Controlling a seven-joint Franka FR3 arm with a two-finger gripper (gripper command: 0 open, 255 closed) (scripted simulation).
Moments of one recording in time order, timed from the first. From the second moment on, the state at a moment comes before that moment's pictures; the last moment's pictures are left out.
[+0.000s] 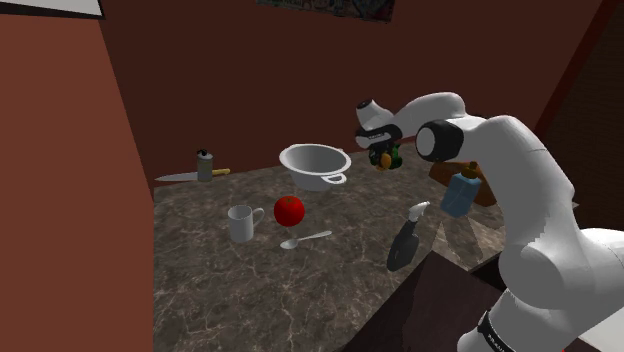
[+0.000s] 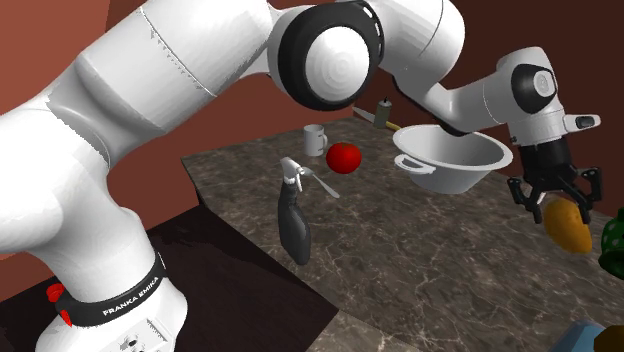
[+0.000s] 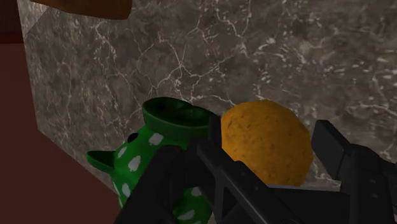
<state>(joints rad) -0.52 1.02 -0.03 -0.97 -0.62 2.03 -0.09</state>
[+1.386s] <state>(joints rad) -0.52 1.14 -0.04 -0.93 -0.64 2.10 -0.04</state>
